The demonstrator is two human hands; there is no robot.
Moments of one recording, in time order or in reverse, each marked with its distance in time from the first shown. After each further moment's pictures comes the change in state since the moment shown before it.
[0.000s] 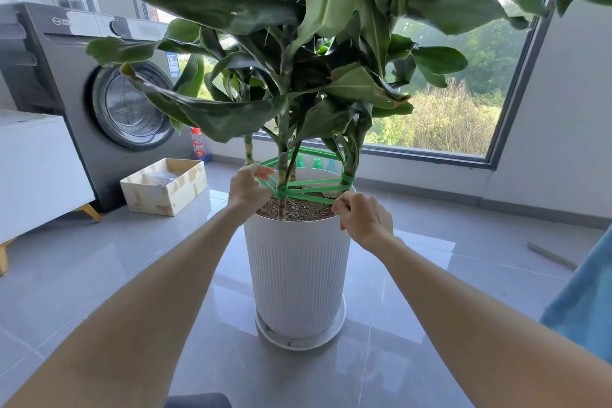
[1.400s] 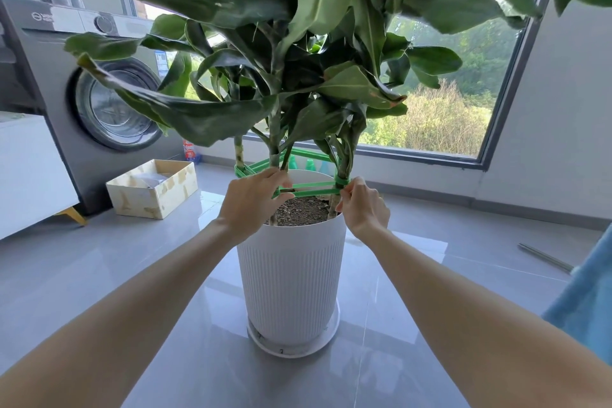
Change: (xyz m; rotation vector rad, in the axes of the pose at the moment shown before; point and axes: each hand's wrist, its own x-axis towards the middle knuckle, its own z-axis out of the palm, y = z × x) left_hand -0.021 0.010 0.000 0.491 0.098 0.771; right_hand 0.038 0.010 0.013 0.038 0.168 0.174
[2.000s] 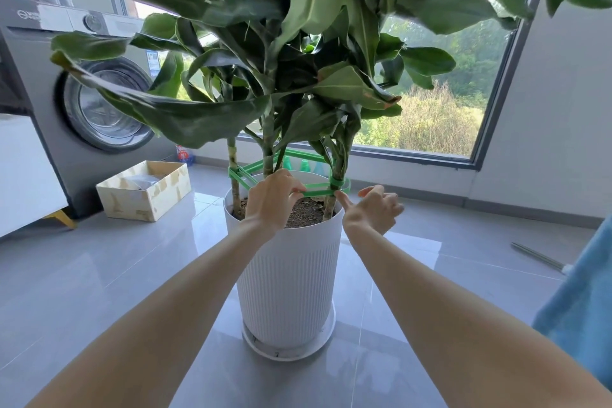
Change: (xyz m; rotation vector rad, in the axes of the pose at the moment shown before) left_hand 0.021 0.030 0.028 -0.084 -0.179 -0.276; right_hand -0.003 -0.002 0.002 0.177 0.215 0.420
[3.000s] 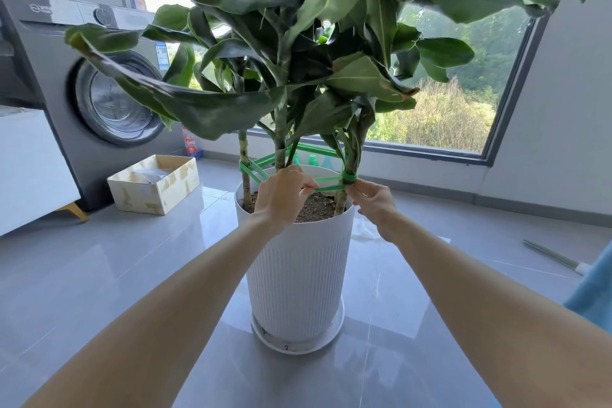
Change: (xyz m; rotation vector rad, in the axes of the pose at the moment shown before) left_hand -0.003 -0.003 -0.006 -0.045 -0.033 0.038; right_hand 0.013 0.009 -0.010 0.490 -0.594 -0.152
